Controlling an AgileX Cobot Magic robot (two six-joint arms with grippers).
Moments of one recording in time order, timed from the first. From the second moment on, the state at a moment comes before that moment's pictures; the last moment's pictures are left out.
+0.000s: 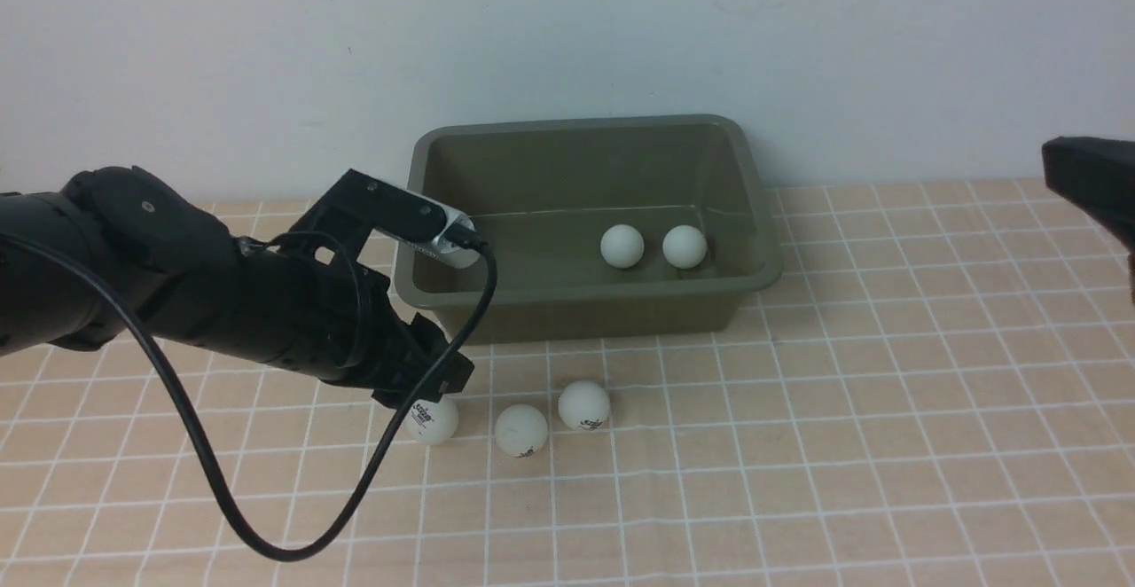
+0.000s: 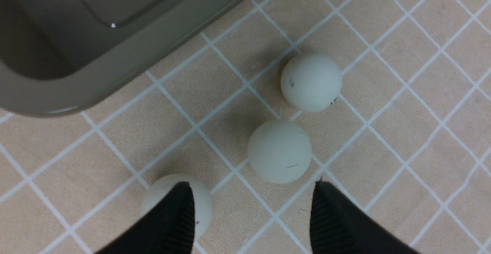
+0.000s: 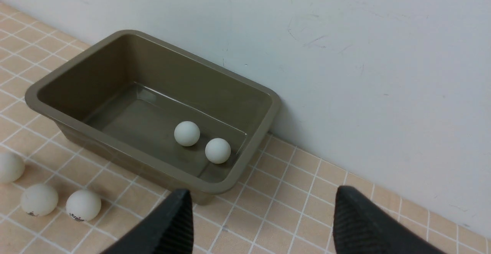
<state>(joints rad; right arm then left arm) 0.42 0.83 -0.93 -0.17 0.64 -0.03 -0.21 1.60 -0.94 -0.86 0.57 1.02</state>
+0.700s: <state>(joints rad) 0.42 0.83 -0.93 -0.17 0.67 -0.02 -0.21 1.78 -0.94 -0.82 0.40 1.02</state>
